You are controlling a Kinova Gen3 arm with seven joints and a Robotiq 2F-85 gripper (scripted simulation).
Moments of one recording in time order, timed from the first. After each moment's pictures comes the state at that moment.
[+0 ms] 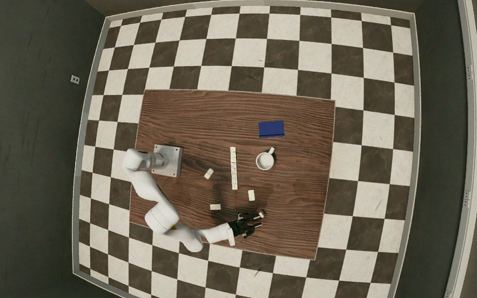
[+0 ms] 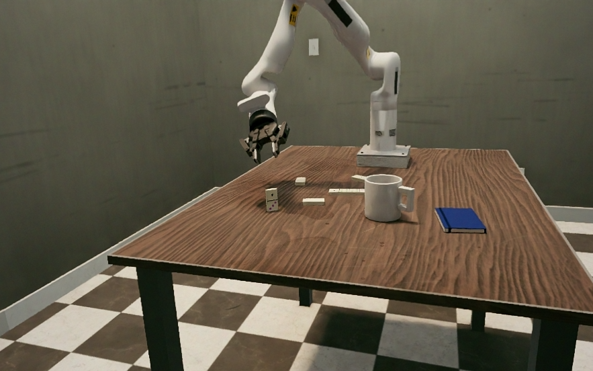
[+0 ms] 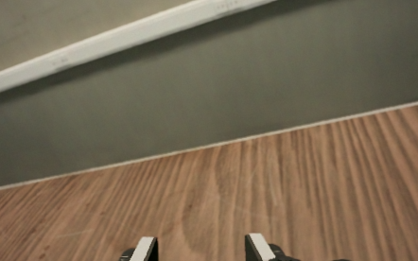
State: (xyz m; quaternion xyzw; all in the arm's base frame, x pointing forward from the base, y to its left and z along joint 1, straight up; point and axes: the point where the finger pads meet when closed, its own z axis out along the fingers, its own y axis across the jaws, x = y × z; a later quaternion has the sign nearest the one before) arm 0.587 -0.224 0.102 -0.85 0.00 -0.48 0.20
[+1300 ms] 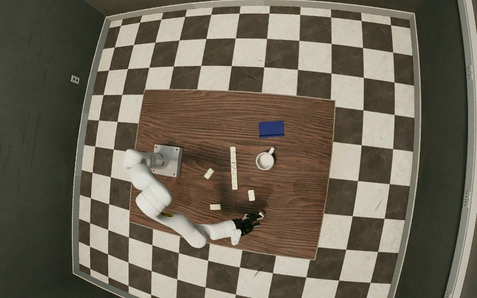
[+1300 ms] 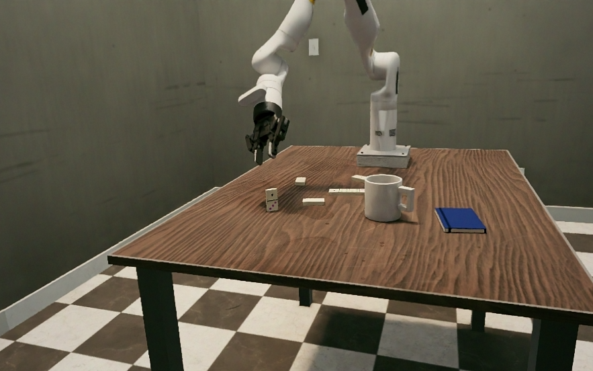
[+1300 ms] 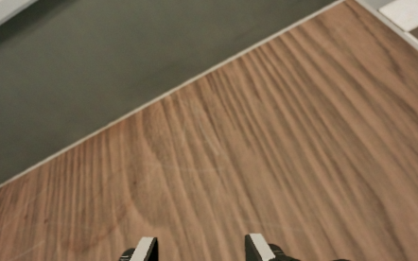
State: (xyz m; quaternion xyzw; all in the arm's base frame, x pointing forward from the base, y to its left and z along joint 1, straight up) arm 0.590 -0.225 0.101 -0.90 0.17 -0.37 0.17
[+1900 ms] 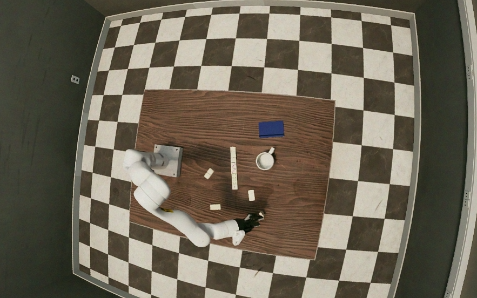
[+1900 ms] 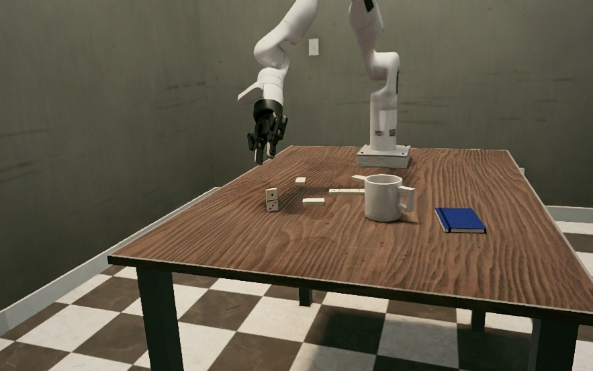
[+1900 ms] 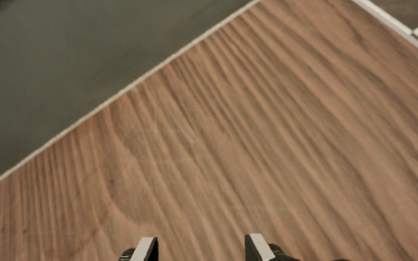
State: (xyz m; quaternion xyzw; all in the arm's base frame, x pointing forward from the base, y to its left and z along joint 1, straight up) arm 0.591 -0.226 0.101 -0.90 0.24 -0.32 0.16
